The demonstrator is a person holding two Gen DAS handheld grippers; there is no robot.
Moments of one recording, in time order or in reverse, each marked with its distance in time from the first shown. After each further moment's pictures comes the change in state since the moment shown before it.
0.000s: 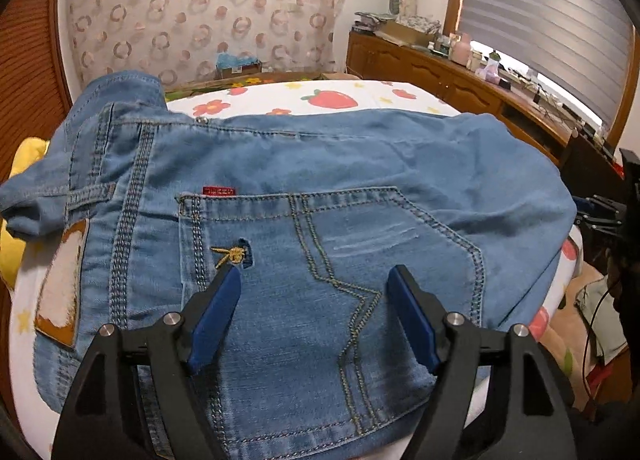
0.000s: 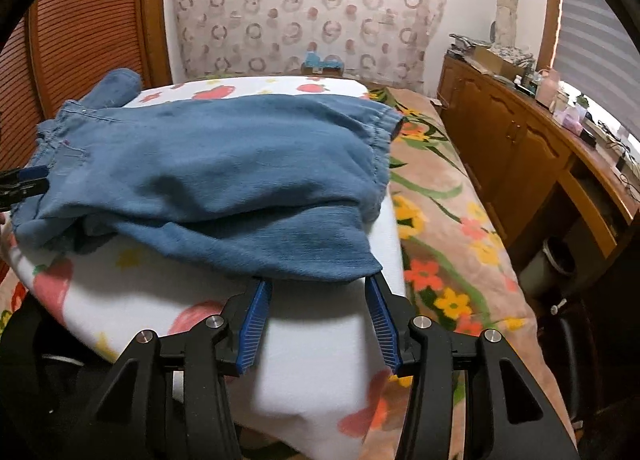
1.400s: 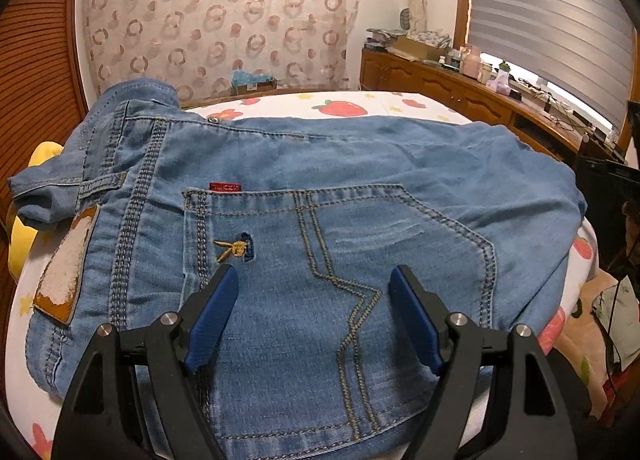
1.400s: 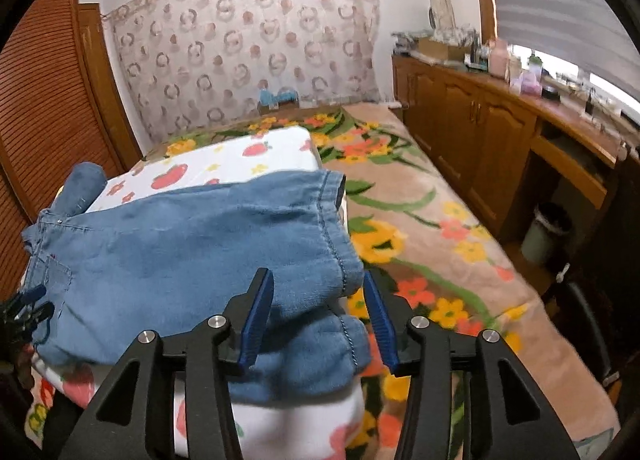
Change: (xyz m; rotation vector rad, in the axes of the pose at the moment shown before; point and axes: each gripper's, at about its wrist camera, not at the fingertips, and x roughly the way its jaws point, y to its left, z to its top) left arm 0.001 -0.007 -0.017 0.015 -0.076 0.073; right arm -0.032 -0.025 -0.026 0.271 -0.092 -0.025
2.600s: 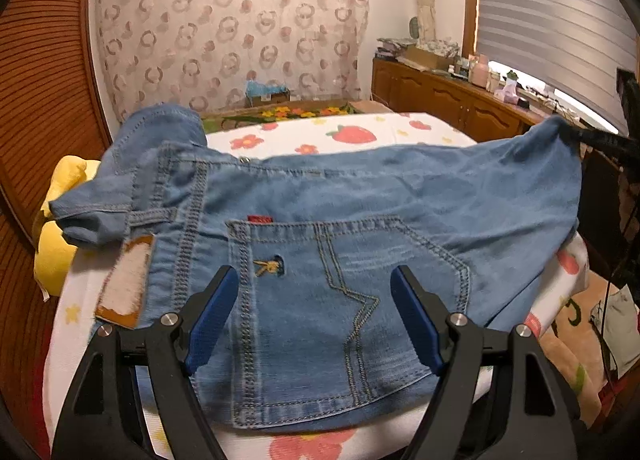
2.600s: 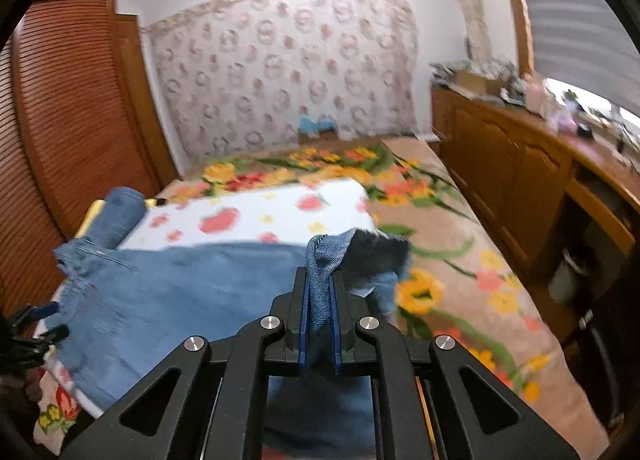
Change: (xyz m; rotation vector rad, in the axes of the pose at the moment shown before) left arm -0.047 0.004 0.021 -0.014 -0.032 0.056; right arm -0.025 0.024 0.039 -0.086 -0.127 0.132
